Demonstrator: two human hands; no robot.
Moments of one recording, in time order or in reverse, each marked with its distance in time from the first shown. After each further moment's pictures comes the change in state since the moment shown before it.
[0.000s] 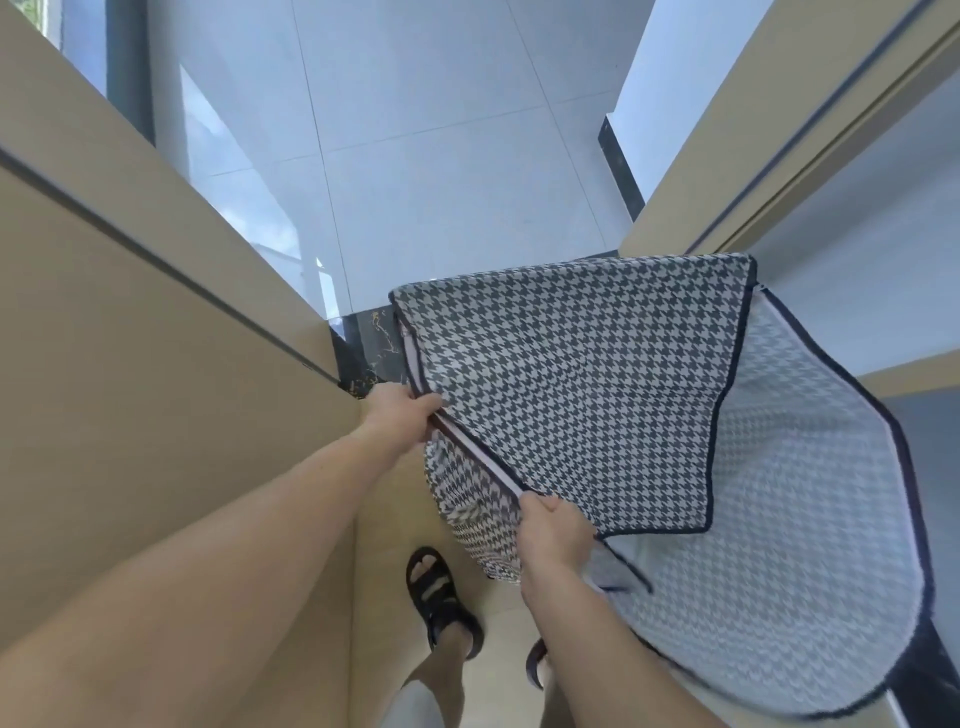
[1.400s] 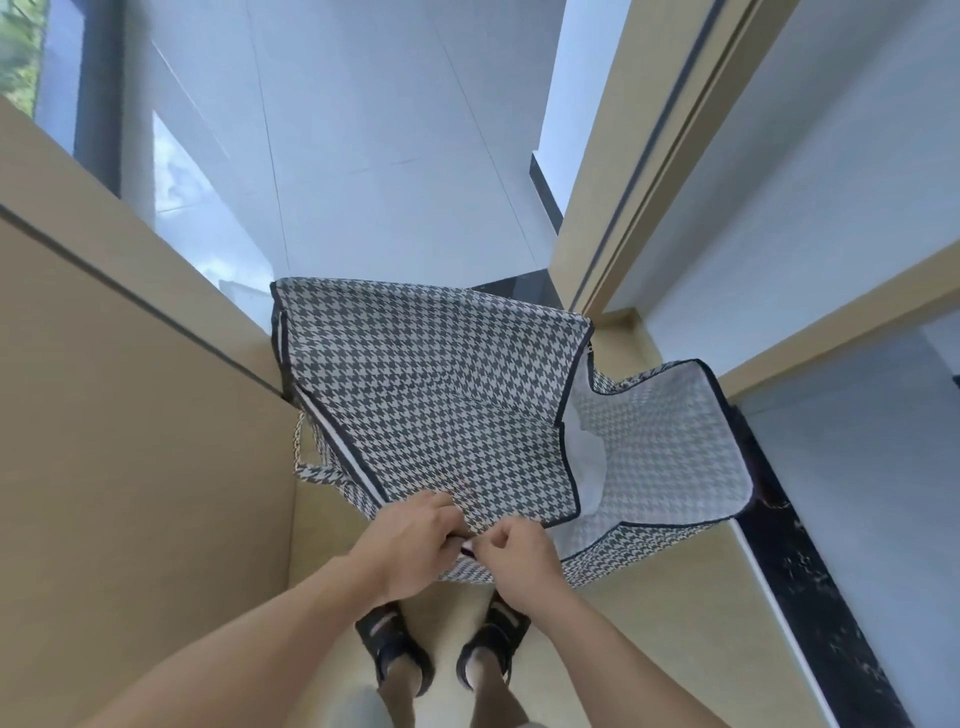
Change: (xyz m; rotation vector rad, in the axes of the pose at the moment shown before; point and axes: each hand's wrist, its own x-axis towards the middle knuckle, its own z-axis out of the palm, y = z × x) left_hand -0.136 -0.080 0.163 0.867 -0.126 1.052; right_hand 0.045 0.066 -0.168 -0.556 -0.392 -0.401
